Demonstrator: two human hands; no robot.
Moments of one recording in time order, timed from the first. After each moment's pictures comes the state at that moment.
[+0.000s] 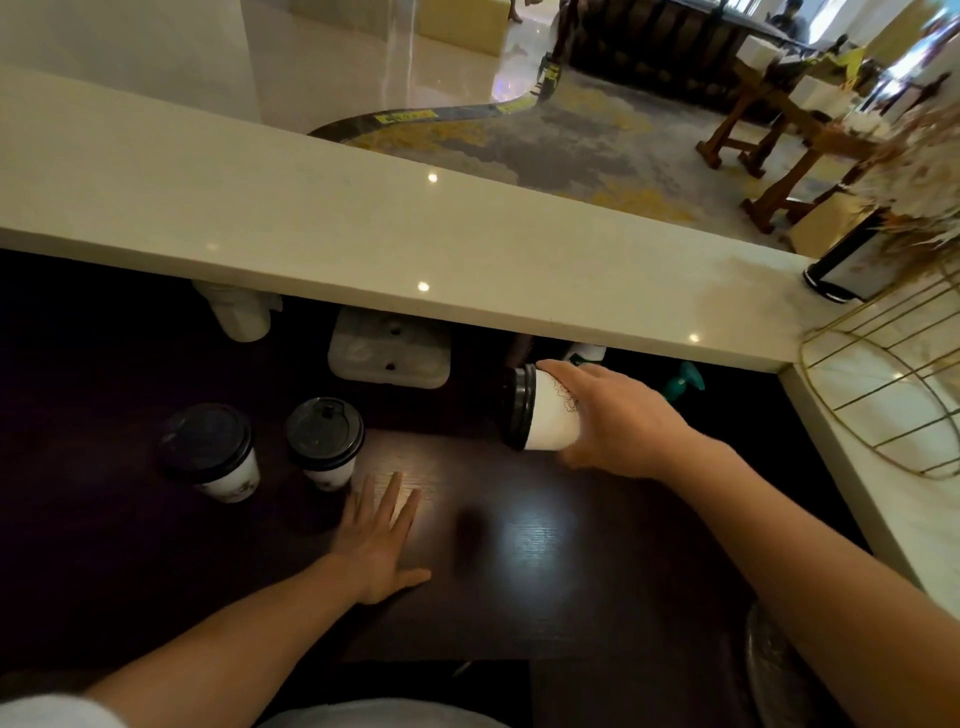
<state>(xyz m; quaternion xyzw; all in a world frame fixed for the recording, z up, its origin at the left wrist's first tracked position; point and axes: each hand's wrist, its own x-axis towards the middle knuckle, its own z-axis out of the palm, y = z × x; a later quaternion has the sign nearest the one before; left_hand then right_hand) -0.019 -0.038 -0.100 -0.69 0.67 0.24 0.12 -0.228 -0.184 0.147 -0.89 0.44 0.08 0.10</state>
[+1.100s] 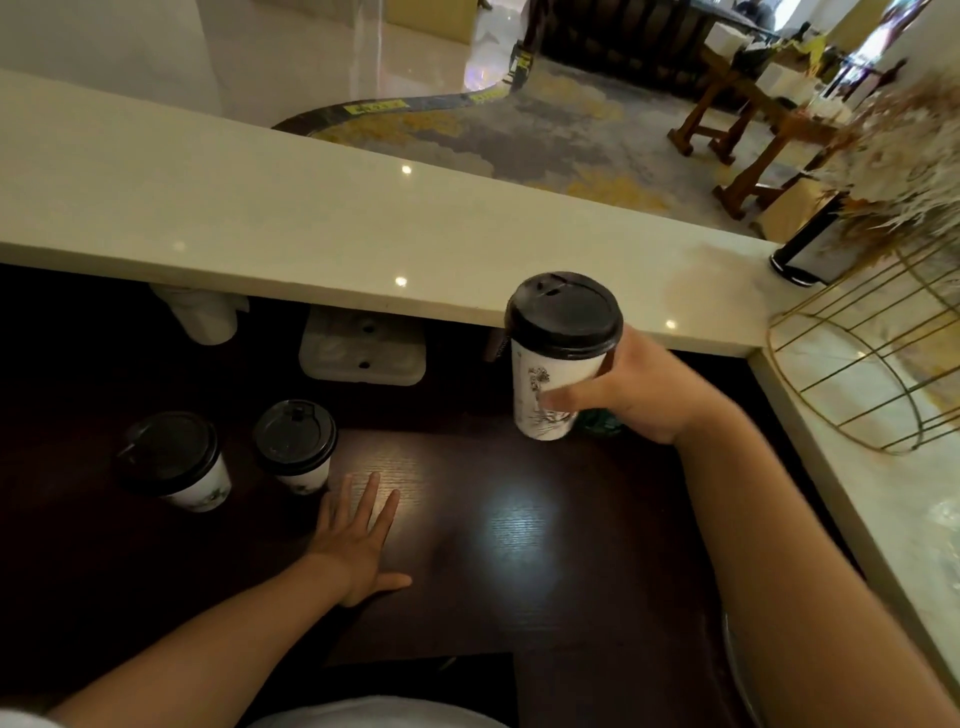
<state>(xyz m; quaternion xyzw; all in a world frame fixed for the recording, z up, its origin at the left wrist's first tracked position) -0.022 -0.041 -0.101 -0.68 0.66 0.27 0.19 -0.249 -0.200 0.176 -0.71 0.41 -0.15 0.55</state>
